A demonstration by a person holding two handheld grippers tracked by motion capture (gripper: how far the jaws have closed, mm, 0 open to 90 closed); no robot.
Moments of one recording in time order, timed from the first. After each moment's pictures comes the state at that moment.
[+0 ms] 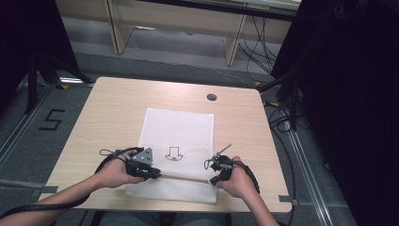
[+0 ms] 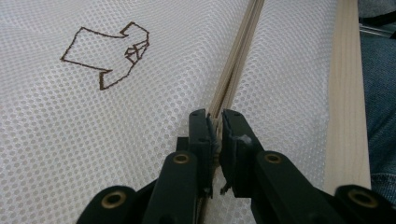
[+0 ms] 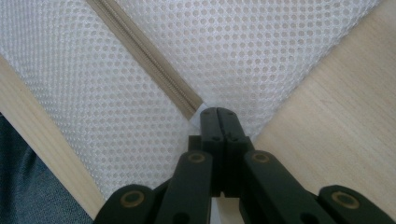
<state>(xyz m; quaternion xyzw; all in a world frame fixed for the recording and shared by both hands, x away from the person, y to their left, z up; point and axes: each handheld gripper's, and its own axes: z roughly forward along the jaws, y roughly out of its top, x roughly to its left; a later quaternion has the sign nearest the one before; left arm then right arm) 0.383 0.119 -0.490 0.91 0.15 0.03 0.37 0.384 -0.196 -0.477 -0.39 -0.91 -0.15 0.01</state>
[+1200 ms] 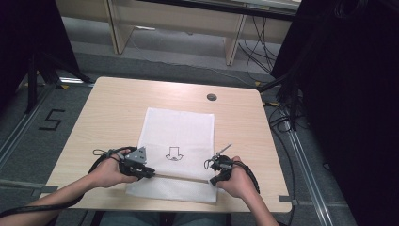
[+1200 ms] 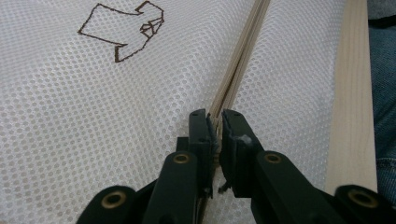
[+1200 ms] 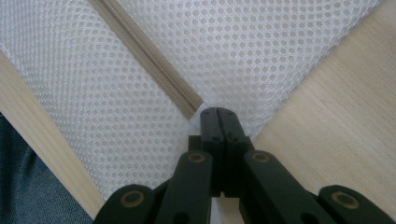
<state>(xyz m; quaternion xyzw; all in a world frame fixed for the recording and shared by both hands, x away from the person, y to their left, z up) 0.385 0.138 -0.493 0.91 0.16 0.03 0.38 0.384 -0.196 -0.477 -0.39 -0.91 -0.15 0.01</state>
